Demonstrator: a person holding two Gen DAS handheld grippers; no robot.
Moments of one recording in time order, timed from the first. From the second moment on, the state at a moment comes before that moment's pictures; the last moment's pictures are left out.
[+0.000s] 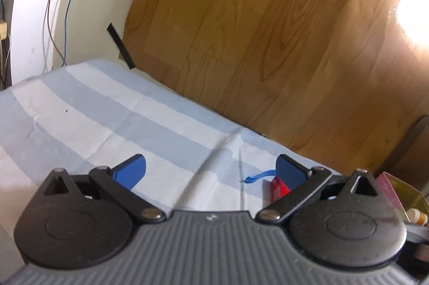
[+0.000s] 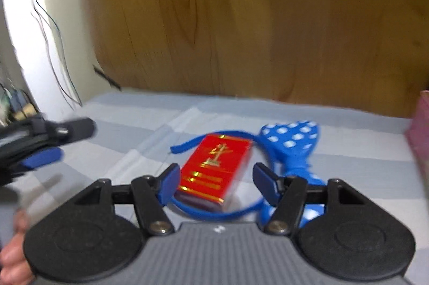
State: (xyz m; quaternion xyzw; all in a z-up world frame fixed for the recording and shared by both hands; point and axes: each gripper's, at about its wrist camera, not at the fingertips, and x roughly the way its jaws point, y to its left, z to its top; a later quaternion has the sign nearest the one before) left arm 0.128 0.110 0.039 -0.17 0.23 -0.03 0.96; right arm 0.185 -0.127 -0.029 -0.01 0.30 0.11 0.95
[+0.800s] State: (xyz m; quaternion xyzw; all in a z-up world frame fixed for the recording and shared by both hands) left arm 0.101 0.022 0.032 -0.12 0.28 -0.40 0.87; right arm -0.040 -0.275 -0.059 0.16 0.40 0.21 0.88
